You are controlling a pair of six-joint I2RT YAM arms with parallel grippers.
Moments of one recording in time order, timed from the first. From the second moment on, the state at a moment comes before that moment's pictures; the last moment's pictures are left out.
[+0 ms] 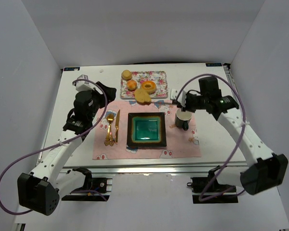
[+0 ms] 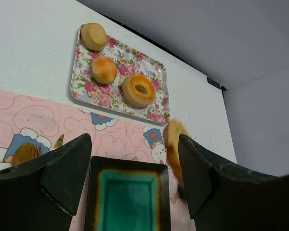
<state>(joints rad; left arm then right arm) -0.32 1.04 0.84 0.02 -0.12 -0.70 0.35 1.30 1.23 -0.66 -0.56 -1.08</state>
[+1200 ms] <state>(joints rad) -0.32 0.94 0.73 0.07 -0.11 -0.73 0.48 1.09 0.95 -0.84 -0.51 -1.03</state>
